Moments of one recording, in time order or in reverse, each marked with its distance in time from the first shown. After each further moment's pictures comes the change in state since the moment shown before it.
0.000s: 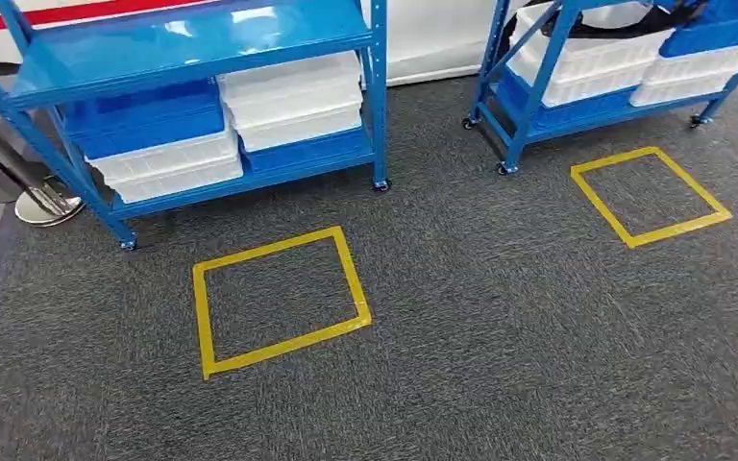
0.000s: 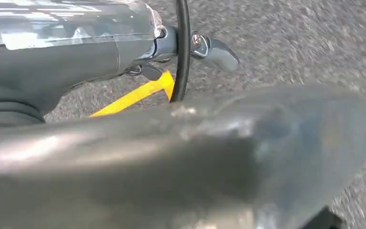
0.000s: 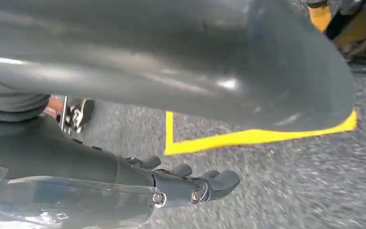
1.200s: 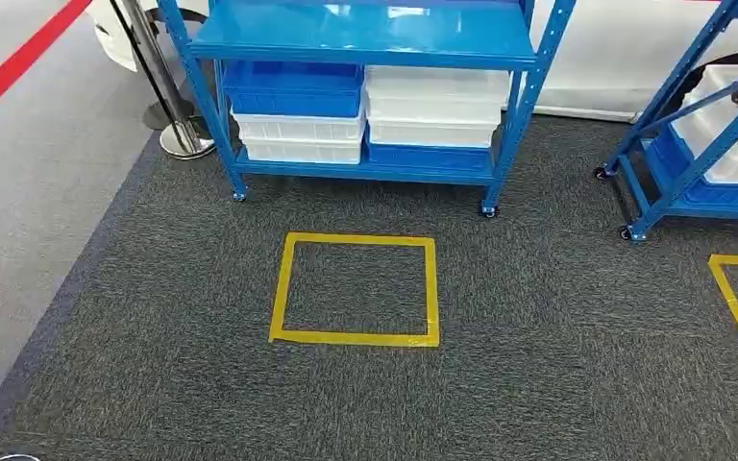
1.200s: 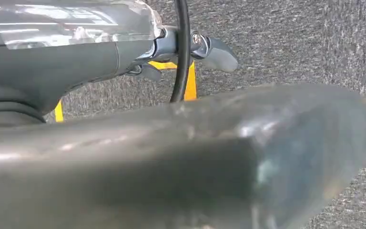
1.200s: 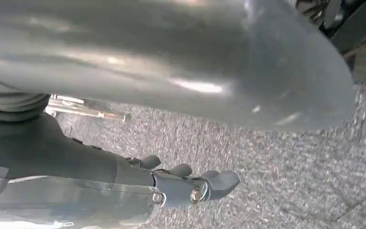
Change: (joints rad) left arm 0.003 -0.001 0.005 0.000 0.010 0.002 -0.020; right arm -0.002 -0.001 -0.030 0.000 0.028 0.011 -0.040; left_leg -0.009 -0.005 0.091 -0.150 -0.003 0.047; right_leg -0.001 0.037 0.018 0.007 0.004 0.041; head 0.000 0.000
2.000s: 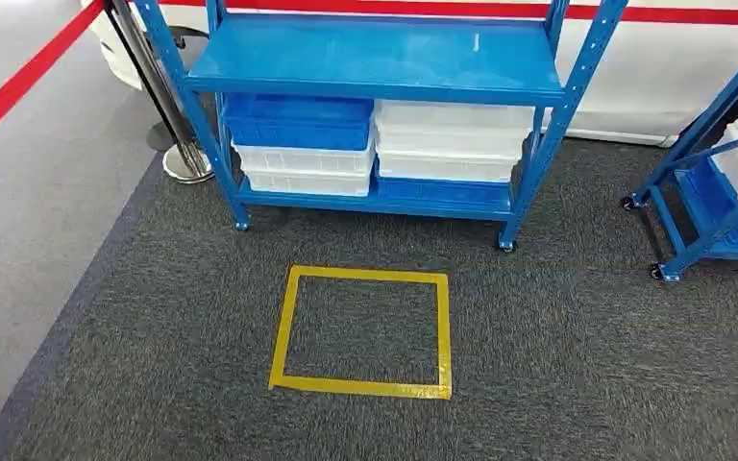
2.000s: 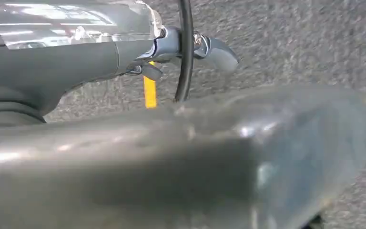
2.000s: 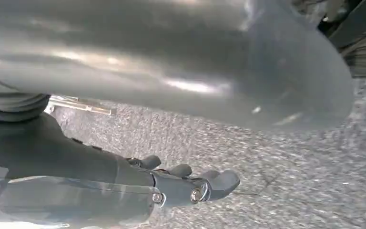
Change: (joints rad) left arm 0.005 -0.007 0.003 -0.002 0.001 -0.006 0.005; right arm 0.012 0.002 -0.015 0.000 0.010 0.004 0.000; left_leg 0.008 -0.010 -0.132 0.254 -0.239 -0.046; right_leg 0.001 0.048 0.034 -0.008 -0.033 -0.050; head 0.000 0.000
